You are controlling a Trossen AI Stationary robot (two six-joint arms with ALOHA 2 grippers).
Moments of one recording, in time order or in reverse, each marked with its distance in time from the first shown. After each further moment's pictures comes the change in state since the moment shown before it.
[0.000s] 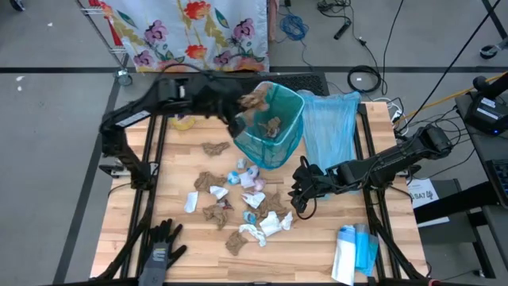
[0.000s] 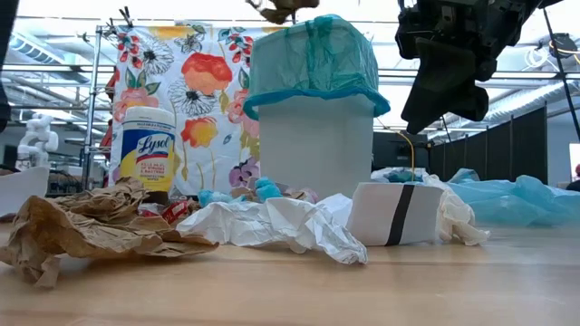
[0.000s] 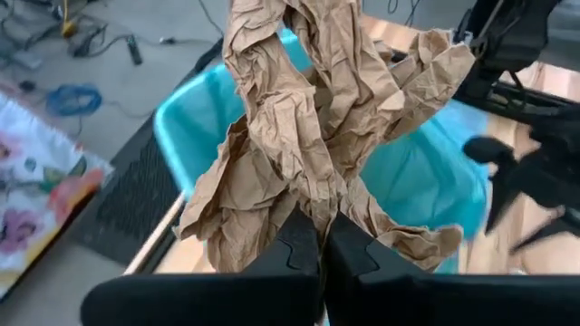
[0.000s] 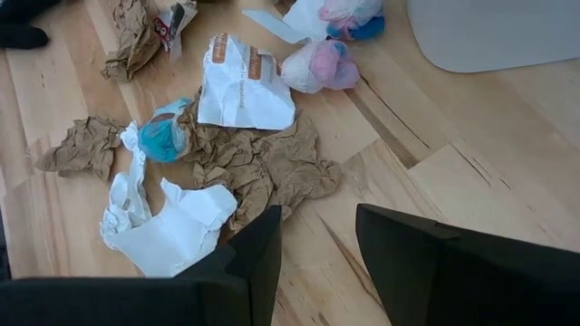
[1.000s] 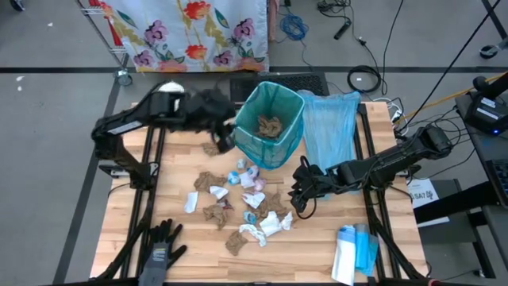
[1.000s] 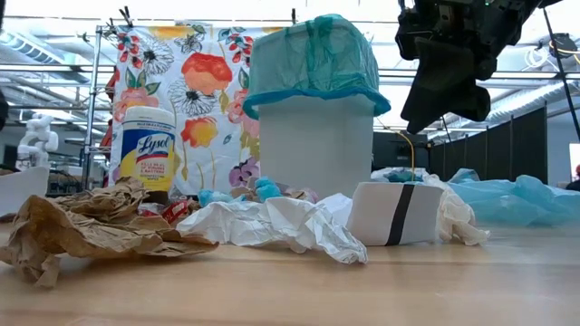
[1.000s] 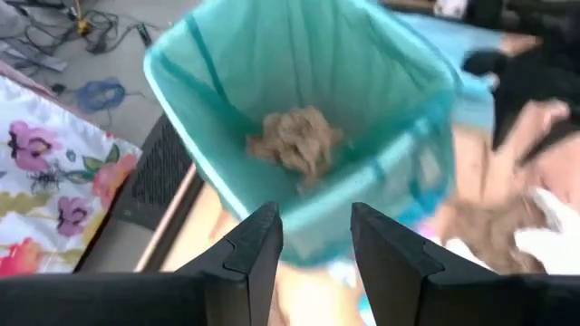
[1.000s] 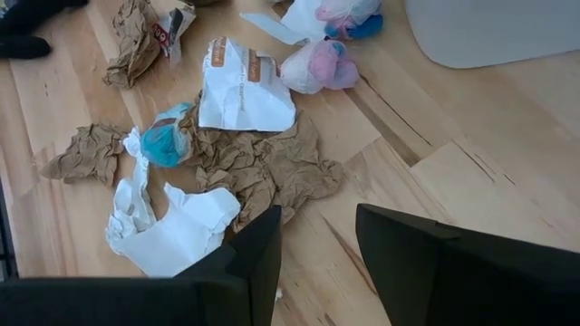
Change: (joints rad) left arm -0.131 -0.091 -0.069 -0.176 -0.127 -0.009; right arm 0.002 0.000 0.000 0.004 0.000 0.034
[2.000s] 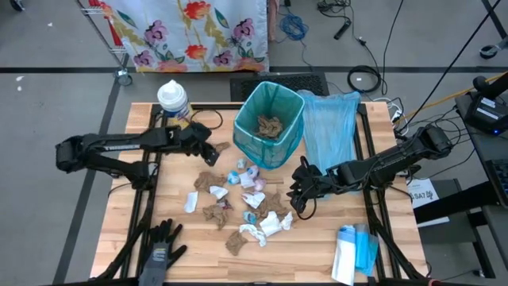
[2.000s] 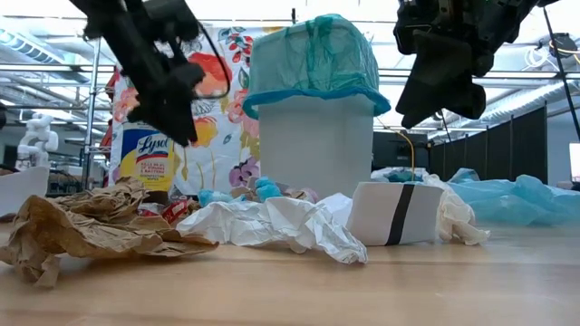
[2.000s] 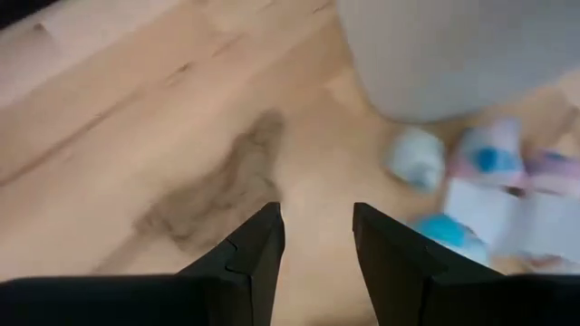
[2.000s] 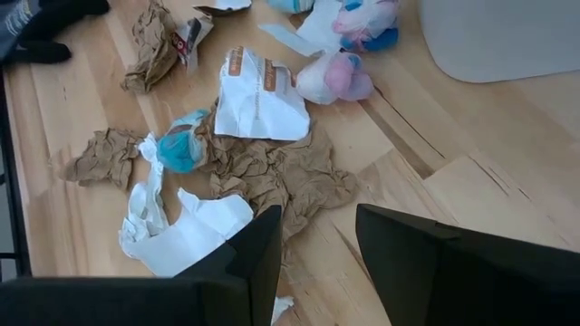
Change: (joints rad) left arm 0.263 -0.438 -1.298 0.751 0.219 -0.351; right arm 0.003 0.000 0.000 0.034 0.005 -0.027
